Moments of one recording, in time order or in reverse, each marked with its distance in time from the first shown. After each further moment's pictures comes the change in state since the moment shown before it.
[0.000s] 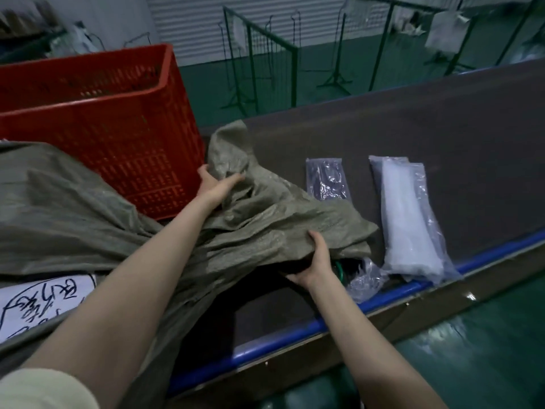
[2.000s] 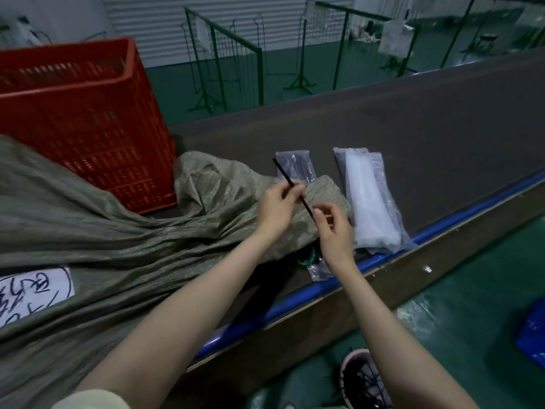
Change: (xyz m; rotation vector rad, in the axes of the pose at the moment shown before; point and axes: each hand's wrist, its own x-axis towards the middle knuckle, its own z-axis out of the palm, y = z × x) left_hand -0.128 0.001 0.117 -0.271 -0.222 0.551; right_hand -0.061 -0.034 -0.053 -0.997 0.187 -1.163
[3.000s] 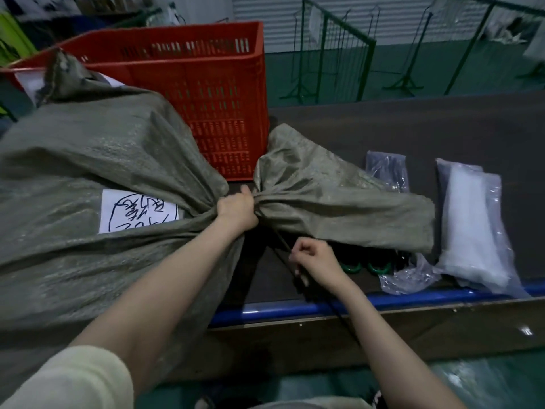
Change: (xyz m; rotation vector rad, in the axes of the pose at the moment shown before) left_hand -0.037 -0.054 -0.186 1.335 0.018 -0.444; right_hand -0.058 -0.023 0.102 0.062 -0.838 0.180
